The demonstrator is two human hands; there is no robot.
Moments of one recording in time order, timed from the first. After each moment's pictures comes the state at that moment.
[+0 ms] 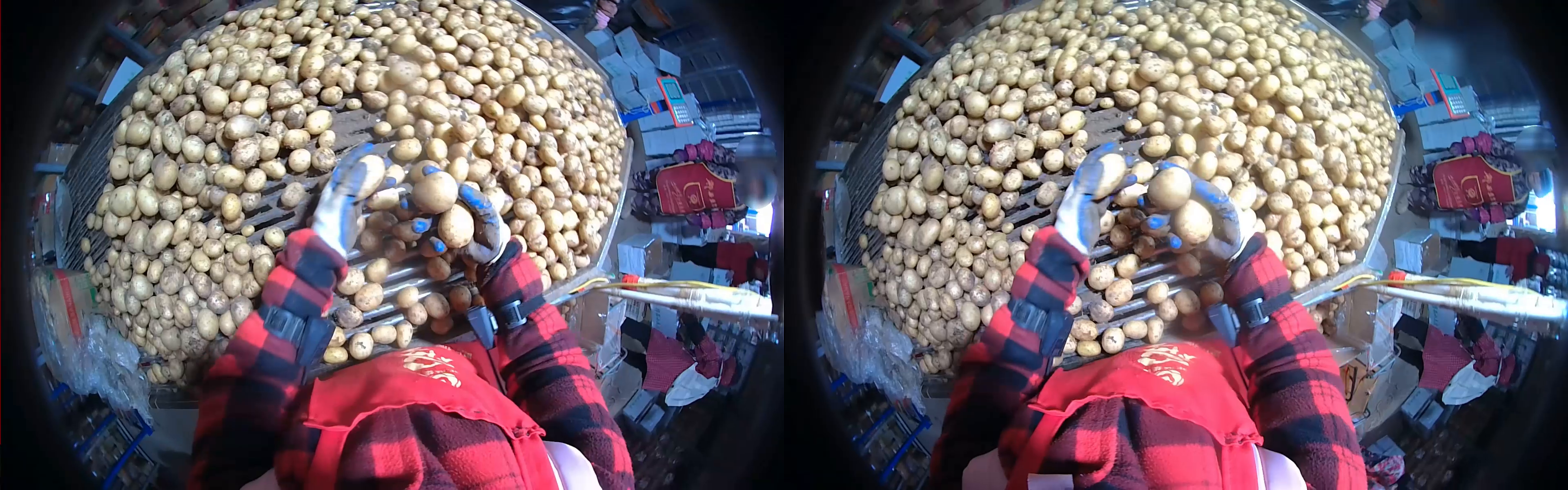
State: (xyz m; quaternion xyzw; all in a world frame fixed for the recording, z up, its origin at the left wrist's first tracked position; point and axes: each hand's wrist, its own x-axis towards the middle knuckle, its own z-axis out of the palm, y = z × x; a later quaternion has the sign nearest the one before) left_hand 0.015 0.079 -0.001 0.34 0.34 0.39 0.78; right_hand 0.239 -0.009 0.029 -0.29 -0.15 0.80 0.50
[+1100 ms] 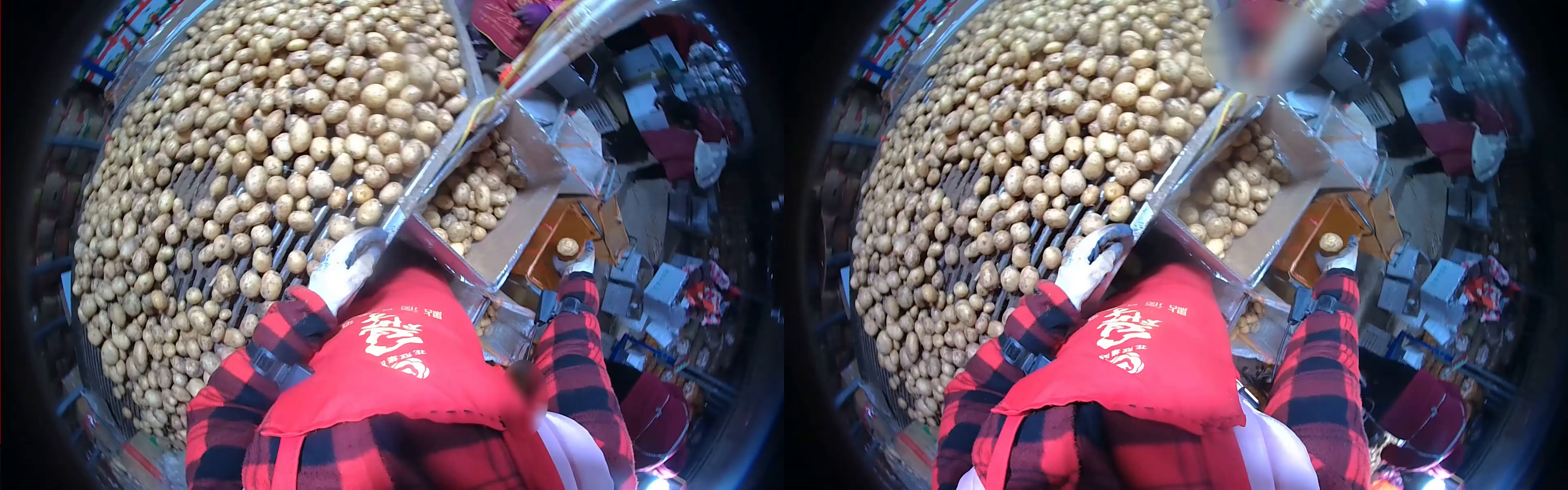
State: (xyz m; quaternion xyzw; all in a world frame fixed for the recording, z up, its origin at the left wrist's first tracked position) left_hand 0.084 -0.138 -0.006 0.66 0.19 -0.05 0.72; right_hand 0.408 -0.676 -0.122 -0.74 0.30 0.07 0.60
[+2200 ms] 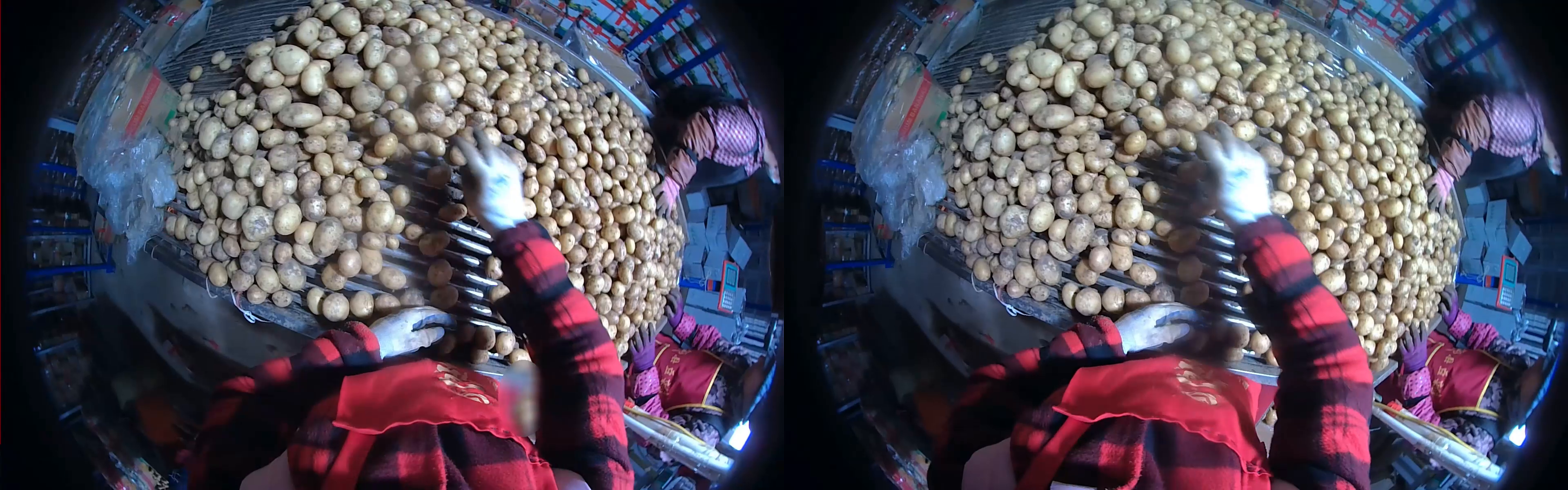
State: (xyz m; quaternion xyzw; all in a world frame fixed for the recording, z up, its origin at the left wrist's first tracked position) left_hand -0.091 -0.134 -0.021 0.54 0.38 0.21 0.72; right_hand 0.076 0.121 0.025 -0.41 -0.88 0.05 0.26
